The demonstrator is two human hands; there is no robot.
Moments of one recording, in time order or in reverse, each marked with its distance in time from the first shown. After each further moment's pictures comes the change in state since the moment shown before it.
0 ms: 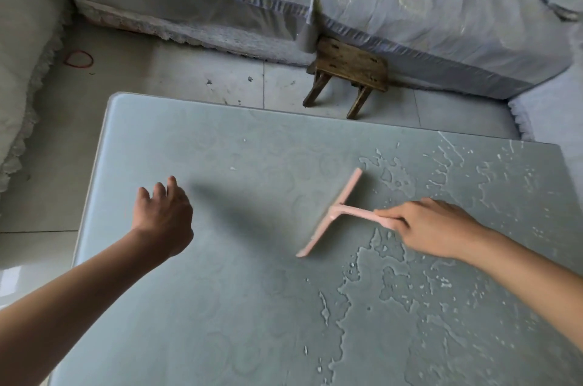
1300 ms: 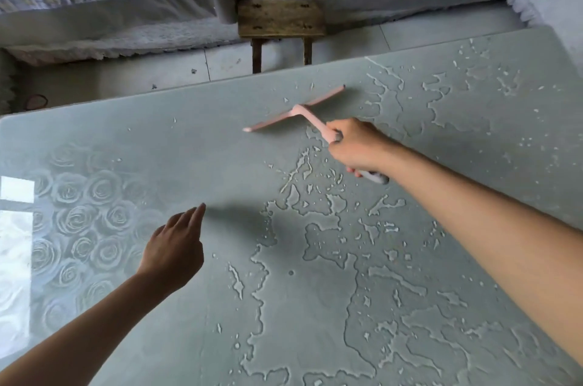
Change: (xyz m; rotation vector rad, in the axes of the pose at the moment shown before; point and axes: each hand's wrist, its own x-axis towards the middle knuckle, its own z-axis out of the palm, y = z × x) left_hand -0.046 0.215 -0.017 -0.344 0.058 0.076; right_hand 0.049 0.151 0.090 0.846 0.212 0.008
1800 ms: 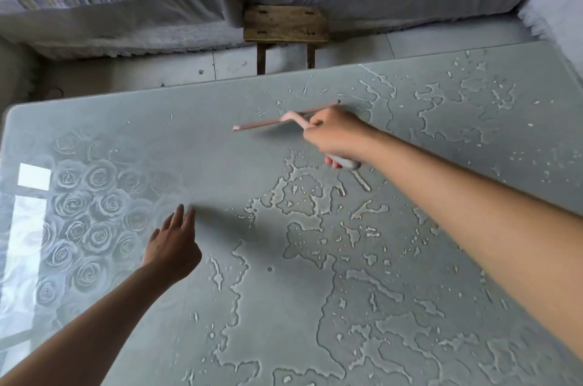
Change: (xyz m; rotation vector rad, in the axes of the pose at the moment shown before) left_hand -0.010 0.034 0.007 -0.111 -0.078 -0.173; right_hand -0.013 -0.014 -0.028 0.133 -0.060 -0.040
